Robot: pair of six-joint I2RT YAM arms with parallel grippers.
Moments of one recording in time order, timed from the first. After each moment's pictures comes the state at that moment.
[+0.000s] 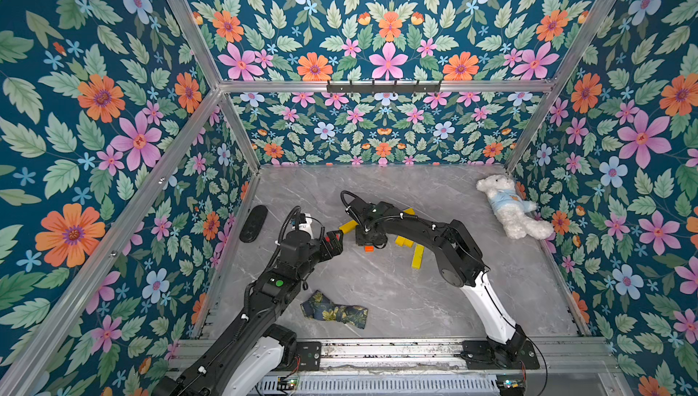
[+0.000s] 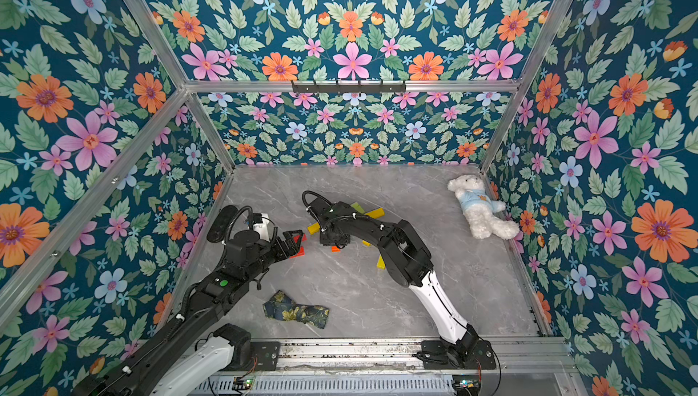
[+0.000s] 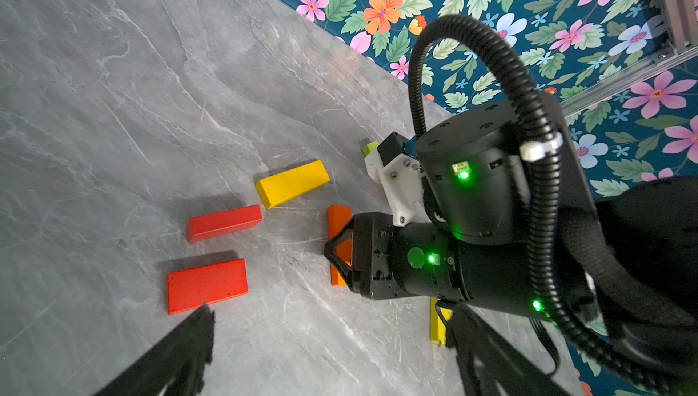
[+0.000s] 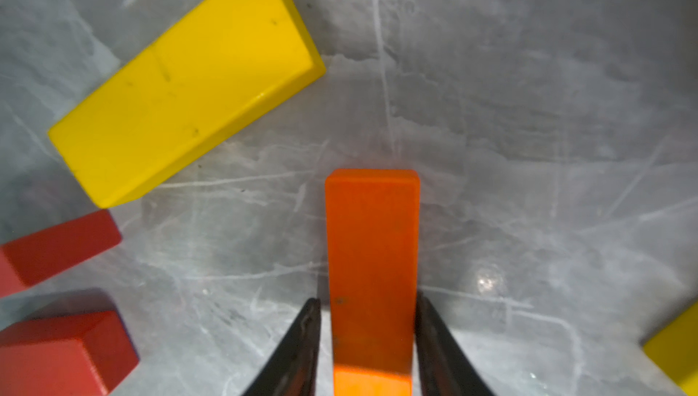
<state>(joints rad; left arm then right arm) -0.44 0.82 0.52 -0.17 0.01 -0.68 0.83 2.36 1.96 -0.89 0.10 0.77</state>
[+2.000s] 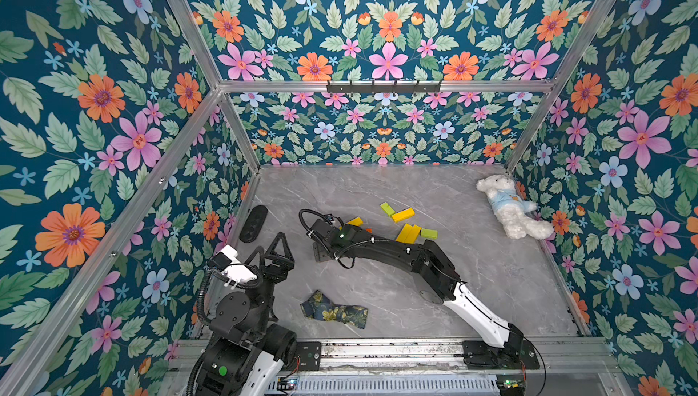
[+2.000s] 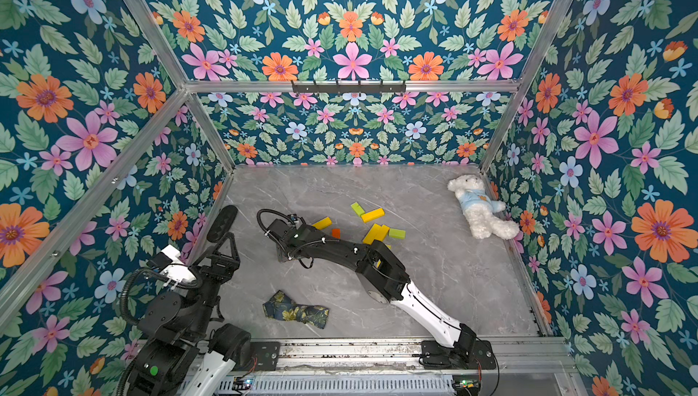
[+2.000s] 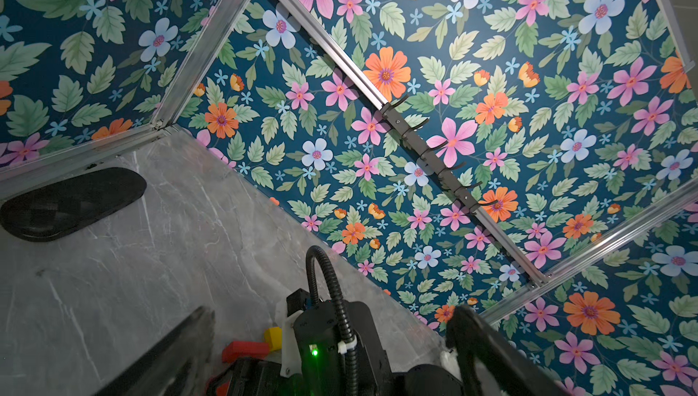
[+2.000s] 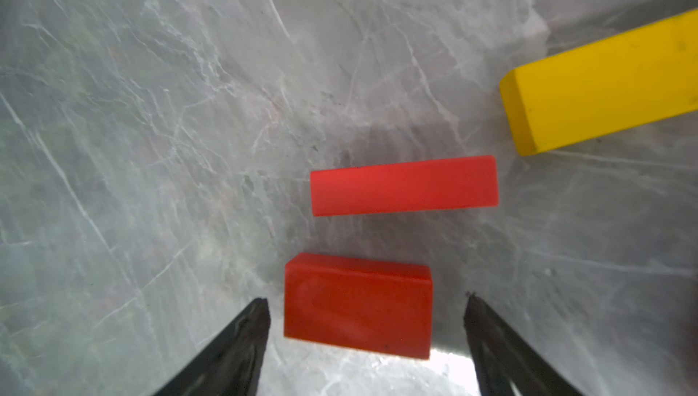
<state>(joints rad) -0.44 0.09 0.58 -0.44 -0.40 -0.74 1.06 2.54 2.25 -0.79 0.21 0.74</state>
